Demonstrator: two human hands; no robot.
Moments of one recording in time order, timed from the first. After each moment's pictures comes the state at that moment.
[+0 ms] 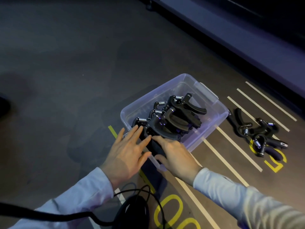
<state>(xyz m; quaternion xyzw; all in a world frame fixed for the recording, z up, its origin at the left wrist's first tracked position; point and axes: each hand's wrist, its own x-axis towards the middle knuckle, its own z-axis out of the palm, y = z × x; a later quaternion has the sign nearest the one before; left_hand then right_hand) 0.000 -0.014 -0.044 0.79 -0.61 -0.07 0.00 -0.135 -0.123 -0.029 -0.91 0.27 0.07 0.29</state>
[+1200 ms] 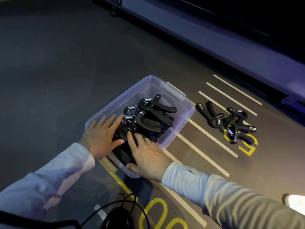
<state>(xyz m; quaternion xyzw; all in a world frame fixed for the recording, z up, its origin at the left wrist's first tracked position) 0.033 -0.087 -0.038 0.78 -0.59 -0.18 -0.10 -0.135 -0.135 -0.028 -0.94 0.26 0.14 0.17</state>
